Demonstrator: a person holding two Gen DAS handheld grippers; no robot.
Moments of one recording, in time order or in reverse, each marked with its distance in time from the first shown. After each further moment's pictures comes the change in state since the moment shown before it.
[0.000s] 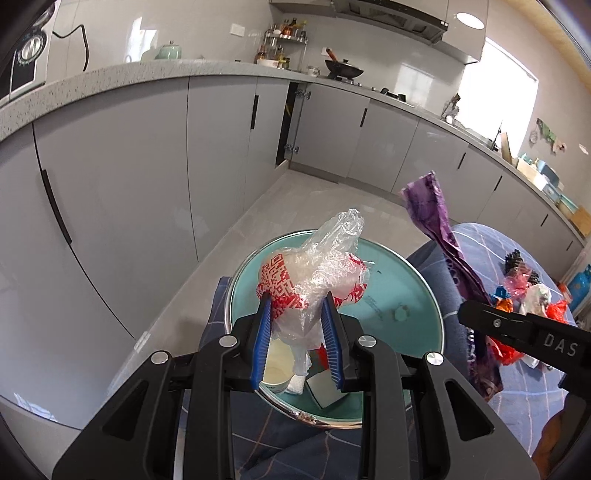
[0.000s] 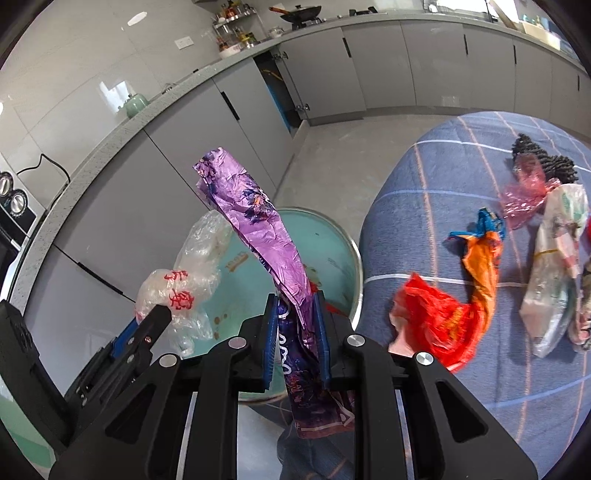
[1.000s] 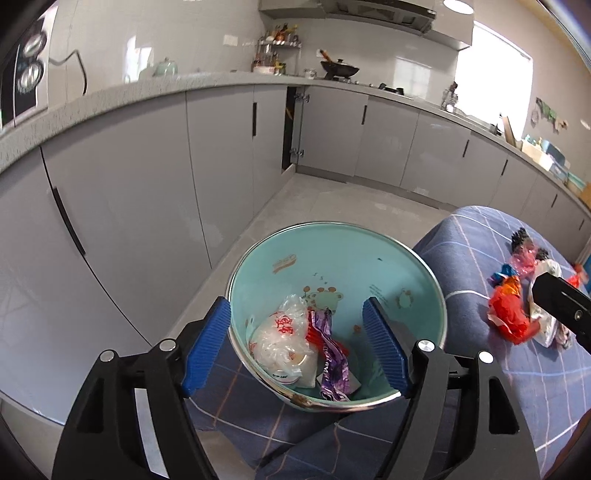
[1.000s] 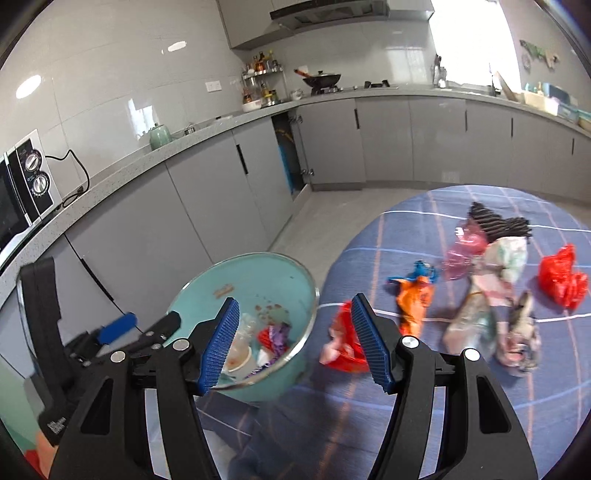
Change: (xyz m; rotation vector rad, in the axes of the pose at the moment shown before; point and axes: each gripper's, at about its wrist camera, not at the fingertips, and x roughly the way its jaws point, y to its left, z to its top) left arm -0.014 -0.021 -0.011 0.092 -0.032 0.070; right arm -0.076 -0.027 -0.037 -0.160 -0.279 -0.041
